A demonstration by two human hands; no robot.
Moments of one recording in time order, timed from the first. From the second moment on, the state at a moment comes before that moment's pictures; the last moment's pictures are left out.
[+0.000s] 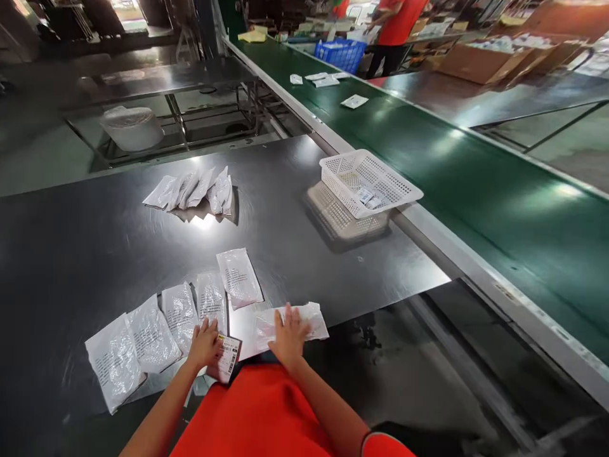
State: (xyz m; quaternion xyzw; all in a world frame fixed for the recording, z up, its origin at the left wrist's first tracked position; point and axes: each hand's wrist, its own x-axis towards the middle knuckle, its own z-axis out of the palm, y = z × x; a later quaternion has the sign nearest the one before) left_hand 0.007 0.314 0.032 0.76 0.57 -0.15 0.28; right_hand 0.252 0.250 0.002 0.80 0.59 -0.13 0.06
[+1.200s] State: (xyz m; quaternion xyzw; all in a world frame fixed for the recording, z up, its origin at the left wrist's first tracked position) left_hand 0.011 0.282 0.015 0.67 0.68 -0.04 0.29; right_hand 0.306 0.301 -0.031 0.69 0.70 -0.14 0.05
